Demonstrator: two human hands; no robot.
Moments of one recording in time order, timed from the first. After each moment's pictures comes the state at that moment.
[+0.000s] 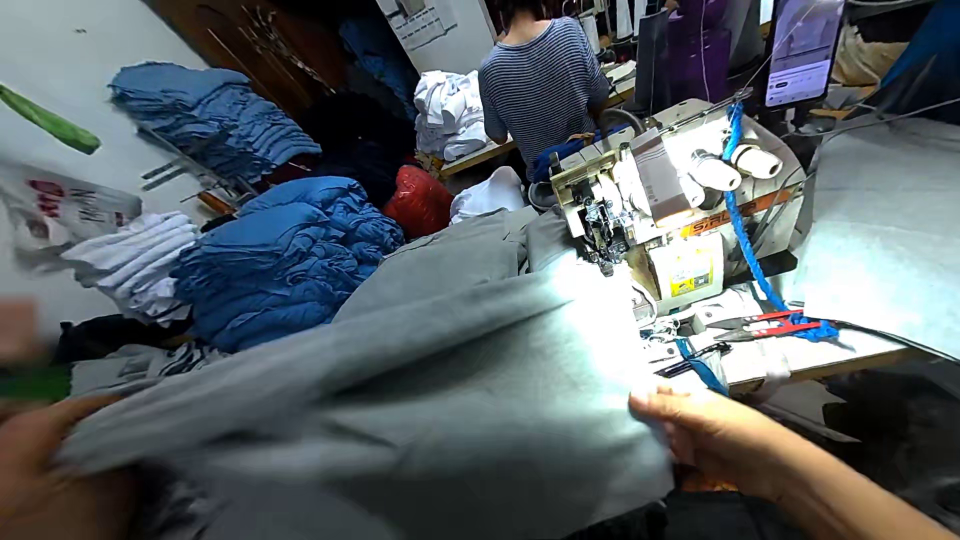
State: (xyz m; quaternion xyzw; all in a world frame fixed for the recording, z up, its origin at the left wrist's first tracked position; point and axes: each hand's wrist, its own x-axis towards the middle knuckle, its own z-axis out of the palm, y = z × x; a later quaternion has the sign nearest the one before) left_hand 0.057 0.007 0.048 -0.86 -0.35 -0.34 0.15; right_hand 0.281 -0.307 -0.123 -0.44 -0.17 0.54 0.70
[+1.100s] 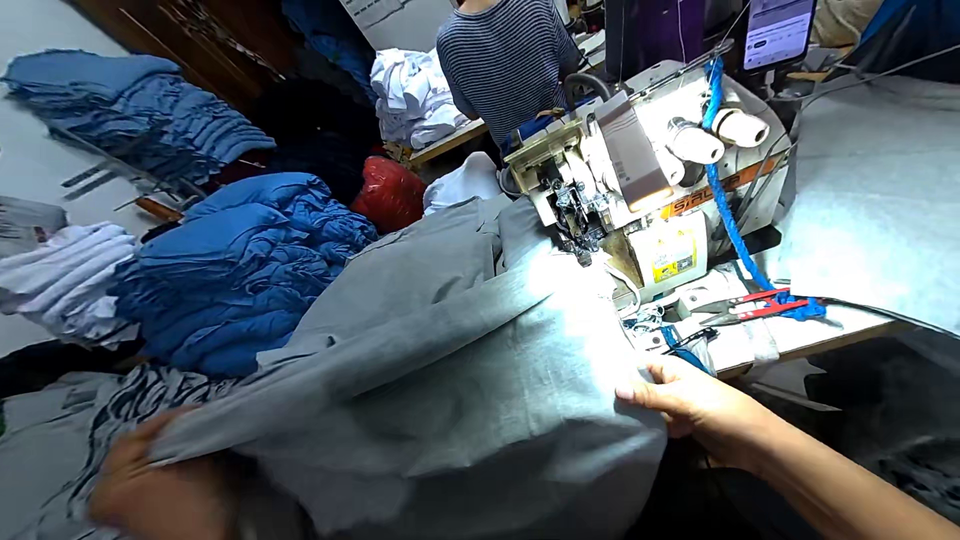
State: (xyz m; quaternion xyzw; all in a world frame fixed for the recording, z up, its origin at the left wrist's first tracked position) left_hand 0.085 0.101 -0.061 -0.78 -0.31 -0.51 -0.17; right_hand 0.293 -0.305 -0.137 -0.54 -0.15 0.46 0.69
